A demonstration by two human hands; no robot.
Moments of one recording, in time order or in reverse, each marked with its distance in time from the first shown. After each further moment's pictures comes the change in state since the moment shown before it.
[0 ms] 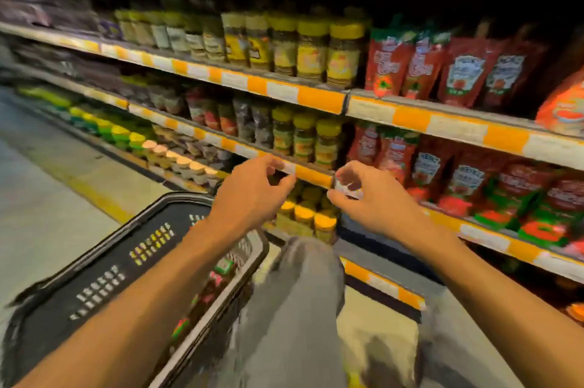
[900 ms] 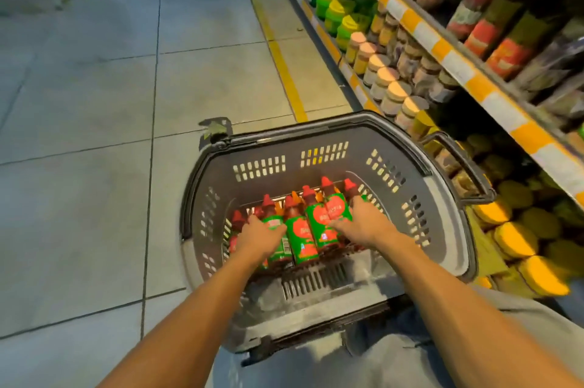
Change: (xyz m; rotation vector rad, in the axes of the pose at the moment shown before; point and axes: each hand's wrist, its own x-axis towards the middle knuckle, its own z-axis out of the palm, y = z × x) left_hand -0.148 -0.384 0.076 -0.306 0.109 -1.315; right_hand 0.105 -0.115 0.418 -0.204 -0.874 -0.198
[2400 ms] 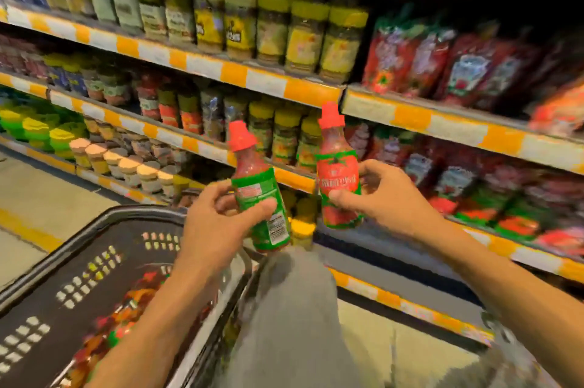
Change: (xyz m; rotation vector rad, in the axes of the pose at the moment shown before) left_hand -0.253 0.222 0.038 -0.609 -0.676 0.890; right_hand -0.353 0.127 -0.163 0.615 0.945 0.289
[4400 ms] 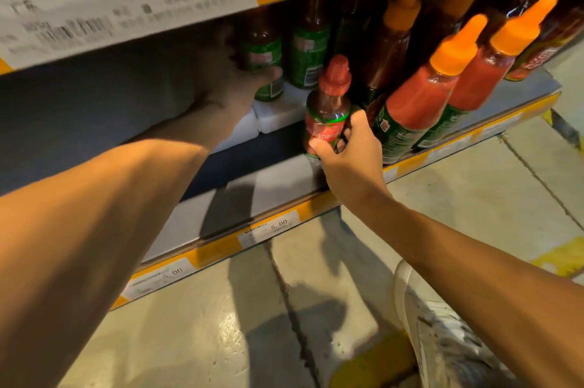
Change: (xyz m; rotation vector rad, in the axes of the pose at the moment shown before) left_hand 0.131 -0.456 0.562 0.463 -0.821 0.015; right_hand -0.024 0.603 -0.035 0.165 0.855 0.633
